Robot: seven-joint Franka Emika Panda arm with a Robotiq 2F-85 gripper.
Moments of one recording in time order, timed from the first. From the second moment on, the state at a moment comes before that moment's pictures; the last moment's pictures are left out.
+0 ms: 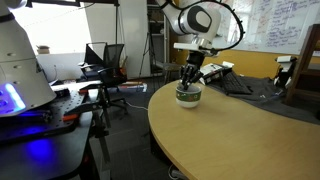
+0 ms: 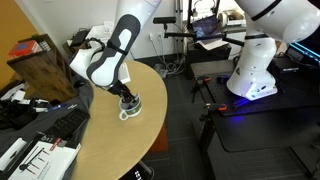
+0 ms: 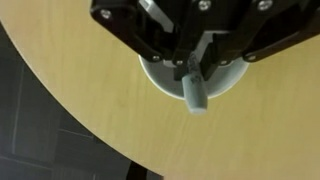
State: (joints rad) arm -0.02 0.86 0.00 -1.53 -0.10 1.95 -0.21
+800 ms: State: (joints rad) arm -0.26 0.66 0.04 -1.80 -0.16 2.30 -0.75
